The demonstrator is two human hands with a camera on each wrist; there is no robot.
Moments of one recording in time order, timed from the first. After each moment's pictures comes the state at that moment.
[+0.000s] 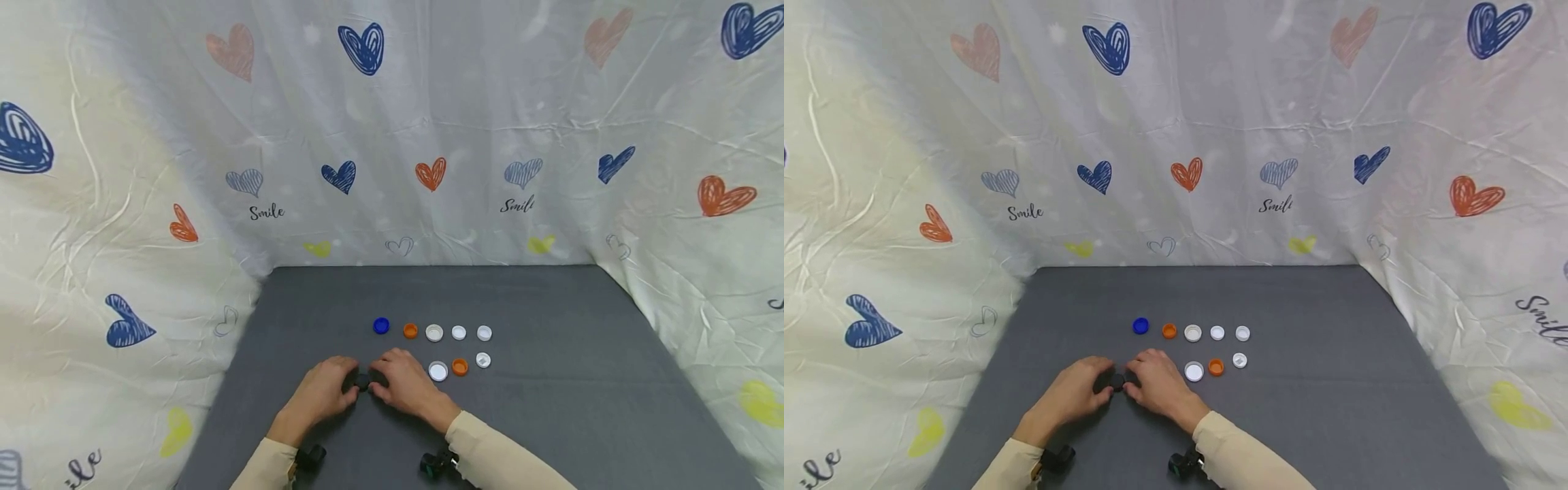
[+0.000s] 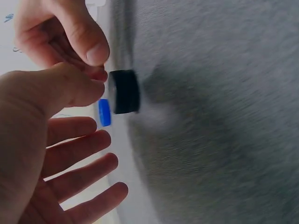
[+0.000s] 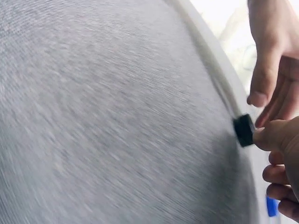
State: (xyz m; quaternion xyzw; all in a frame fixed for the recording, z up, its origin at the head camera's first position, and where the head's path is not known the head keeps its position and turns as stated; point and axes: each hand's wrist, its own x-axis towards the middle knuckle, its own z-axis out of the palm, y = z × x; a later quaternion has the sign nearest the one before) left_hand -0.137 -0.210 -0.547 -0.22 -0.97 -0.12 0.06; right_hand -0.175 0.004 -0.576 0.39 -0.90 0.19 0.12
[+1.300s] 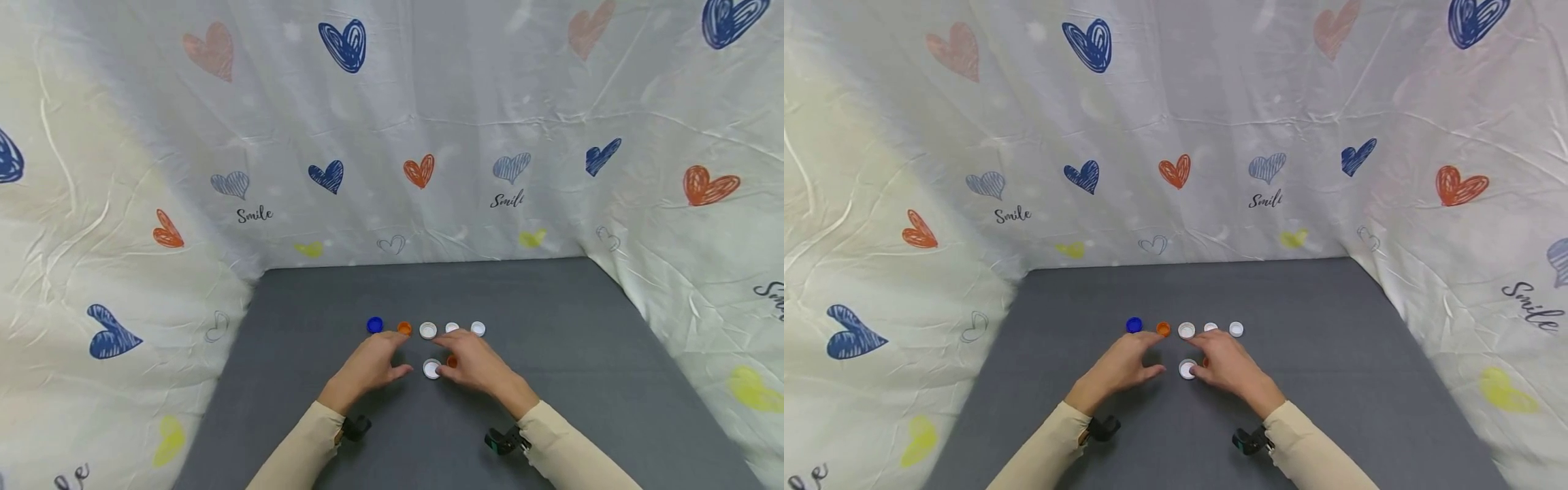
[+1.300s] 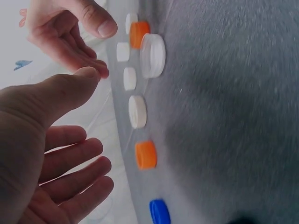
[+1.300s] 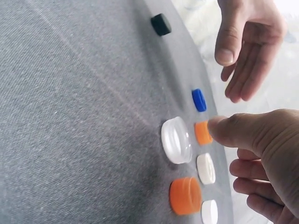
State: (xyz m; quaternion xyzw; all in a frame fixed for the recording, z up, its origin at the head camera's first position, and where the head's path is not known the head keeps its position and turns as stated) left_hand -0.185 -0.110 -0.515 -0.33 -0.93 -0.13 0.06; right_hand -0.191 0.140 -0.532 0.33 -0.92 0.19 0.08
